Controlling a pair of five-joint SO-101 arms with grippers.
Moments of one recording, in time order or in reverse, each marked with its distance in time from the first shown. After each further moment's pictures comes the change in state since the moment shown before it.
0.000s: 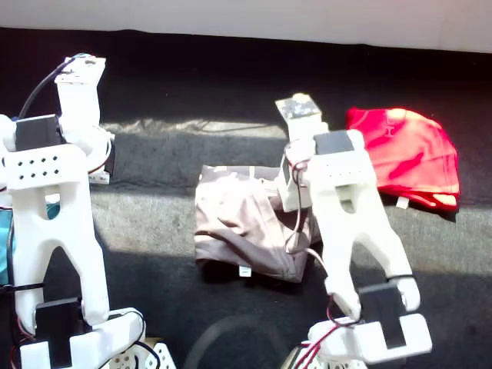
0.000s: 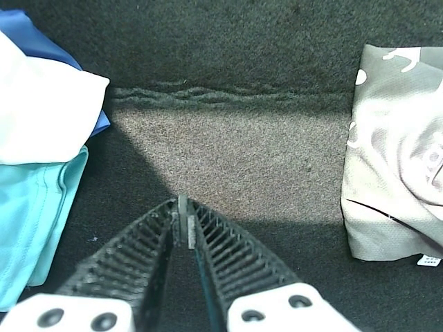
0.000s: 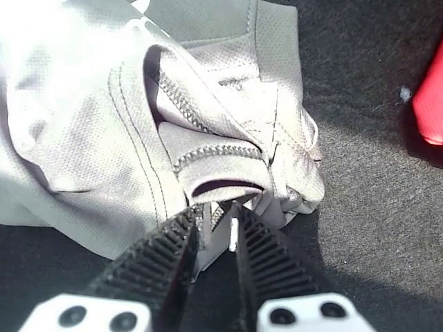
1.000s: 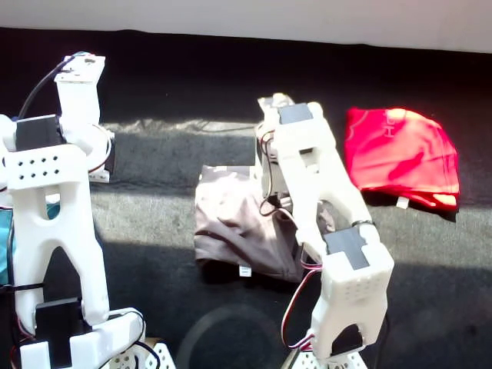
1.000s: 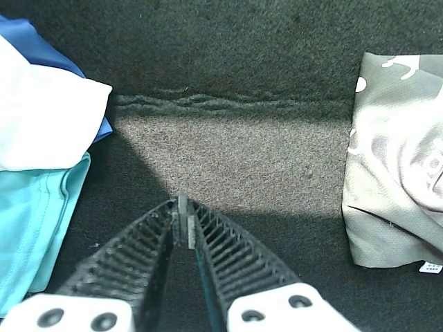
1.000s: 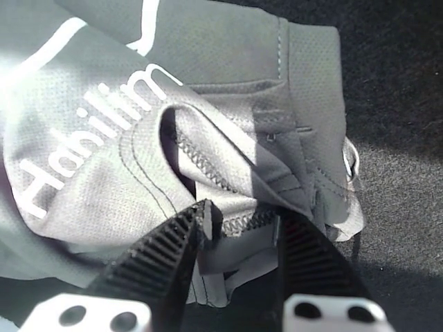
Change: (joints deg) left arm 0.0 0.0 0.3 -1.2 0.0; right arm -4.4 25.8 -22.9 8.6 -8.3
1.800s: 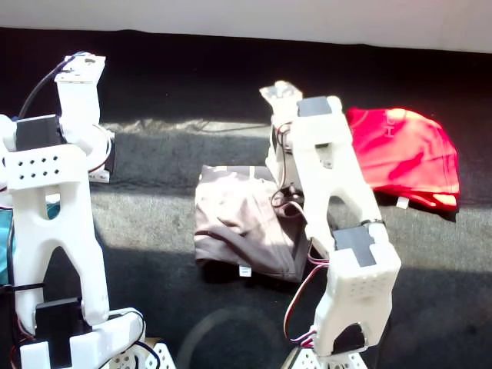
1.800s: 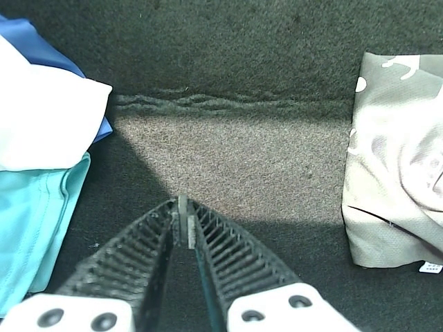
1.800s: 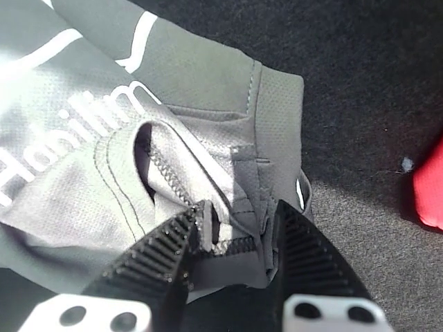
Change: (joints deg) left arm 0.0 0.0 0.0 0.0 0.0; right arm 4.4 0.2 -1.8 -2.5 13.4
